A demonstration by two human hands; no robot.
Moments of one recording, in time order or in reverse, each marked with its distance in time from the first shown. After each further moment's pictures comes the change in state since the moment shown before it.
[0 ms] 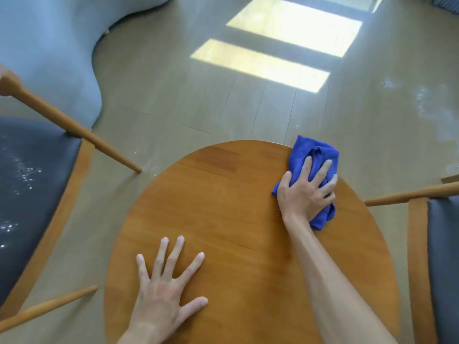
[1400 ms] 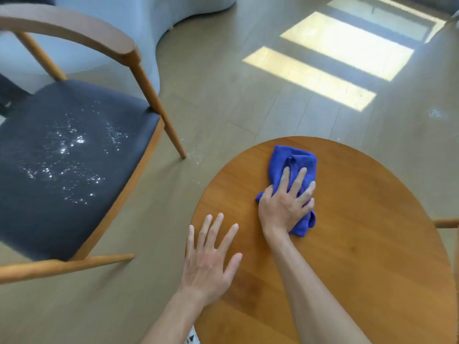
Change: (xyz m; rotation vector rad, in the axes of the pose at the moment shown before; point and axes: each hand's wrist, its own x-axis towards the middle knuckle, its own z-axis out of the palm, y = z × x) left_hand -0.042 -0.050 0.001 -0.293 0.196 -0.145; right_hand -0.168 -0.125 -0.002 0.074 -0.086 -0.210
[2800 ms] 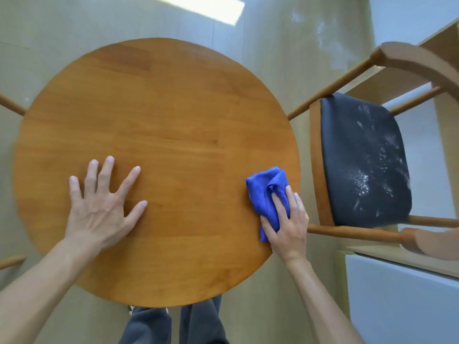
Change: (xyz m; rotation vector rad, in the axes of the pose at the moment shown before) left_hand -0.010 0.058 0.044 0.275 -0.025 0.244; right_hand -0.169 0.370 -0.106 0.009 0.070 -0.148
